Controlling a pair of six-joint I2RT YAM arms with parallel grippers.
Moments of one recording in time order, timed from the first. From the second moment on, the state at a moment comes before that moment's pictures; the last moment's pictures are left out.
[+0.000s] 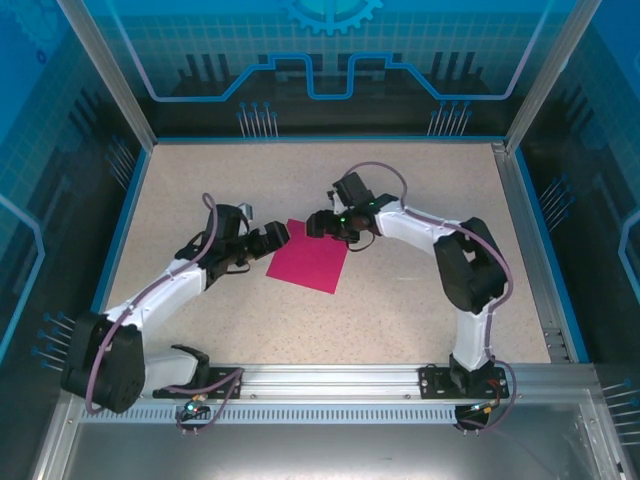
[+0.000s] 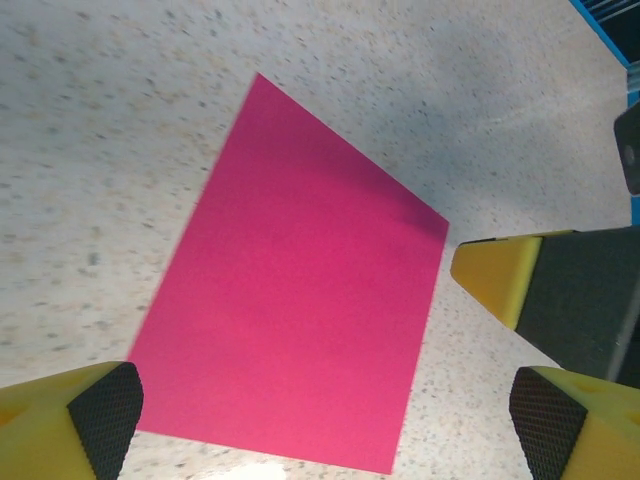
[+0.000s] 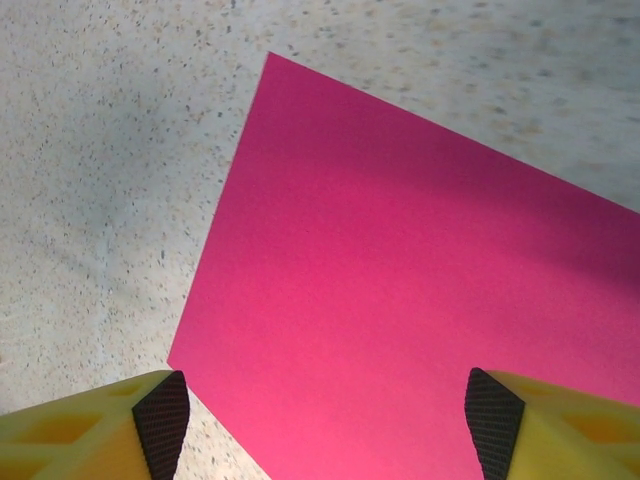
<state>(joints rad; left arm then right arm) -0.27 1.21 0.69 -0.23 0.24 -0.74 0.60 1.96 1.40 -0.42 -0.32 0.63</state>
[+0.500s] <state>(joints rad) -0.22 1.00 0.63 -0.32 0.11 -0.65 0.68 2.12 1.49 -0.52 -0.29 0.64</state>
